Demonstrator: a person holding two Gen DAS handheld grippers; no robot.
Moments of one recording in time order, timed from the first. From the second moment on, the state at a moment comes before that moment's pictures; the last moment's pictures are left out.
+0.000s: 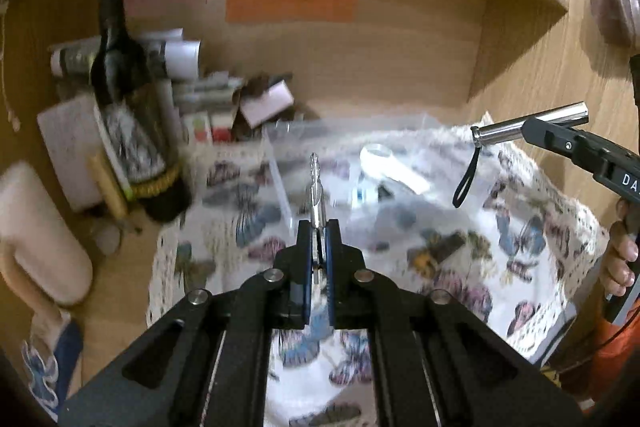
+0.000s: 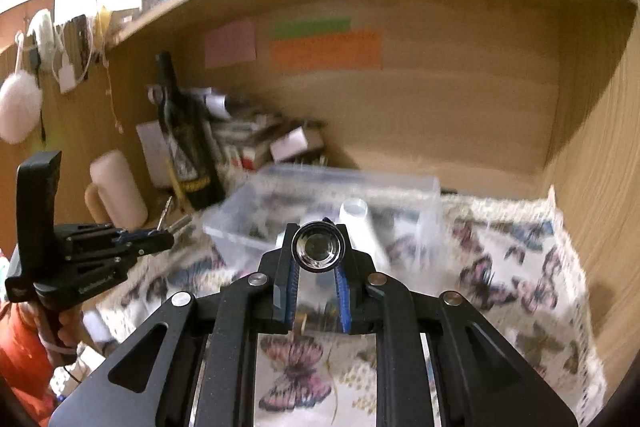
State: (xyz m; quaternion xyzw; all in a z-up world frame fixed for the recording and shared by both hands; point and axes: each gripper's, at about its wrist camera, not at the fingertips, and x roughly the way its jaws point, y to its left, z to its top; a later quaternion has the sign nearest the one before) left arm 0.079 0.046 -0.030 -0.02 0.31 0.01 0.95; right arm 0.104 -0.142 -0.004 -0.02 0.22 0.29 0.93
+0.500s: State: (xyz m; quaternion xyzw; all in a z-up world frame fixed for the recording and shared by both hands) left arm 0.170 0.044 -0.048 -0.01 0.36 -0.01 0.93; right arm 0.188 -0.090 -0.030 -0.05 0.27 0.28 0.92
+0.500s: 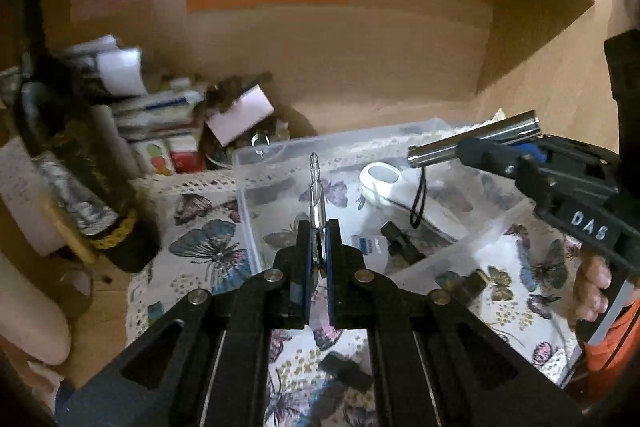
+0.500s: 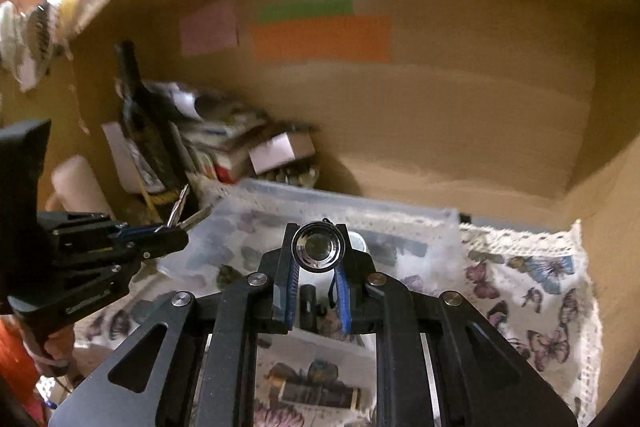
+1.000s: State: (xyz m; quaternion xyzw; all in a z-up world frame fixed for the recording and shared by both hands) left arm 0.201 0.039 -0.077 0.00 0.39 -0.02 0.92; right arm 0.225 -0.076 -0.075 -0.09 0.36 0.26 0.89
